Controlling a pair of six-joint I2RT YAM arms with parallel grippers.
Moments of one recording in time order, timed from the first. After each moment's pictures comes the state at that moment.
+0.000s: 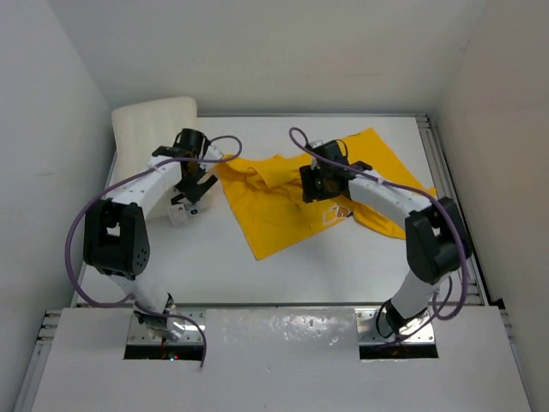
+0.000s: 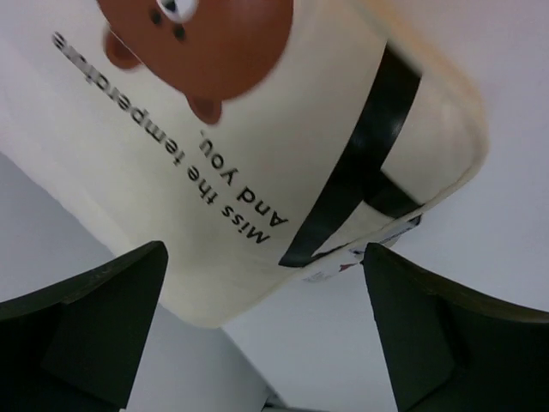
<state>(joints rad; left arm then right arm) -0.17 1.68 1.35 -0.76 -0.26 0.61 0.45 1.65 1.16 -0.41 0.01 0.21</state>
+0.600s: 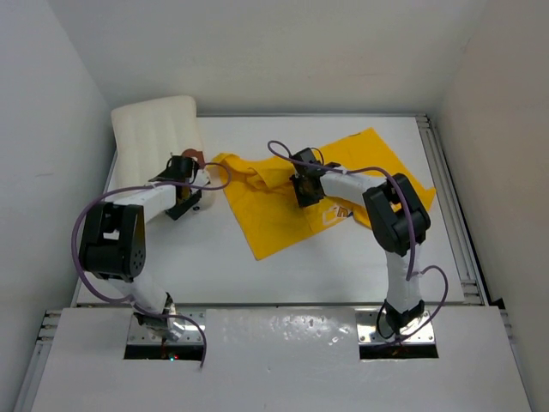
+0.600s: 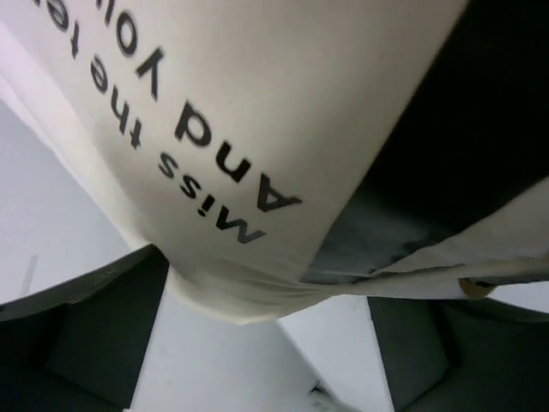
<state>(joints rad) -0.10 1.65 0.94 -0.37 -0.52 0.86 0.53 2.04 1.32 -0.39 0.07 0.21</state>
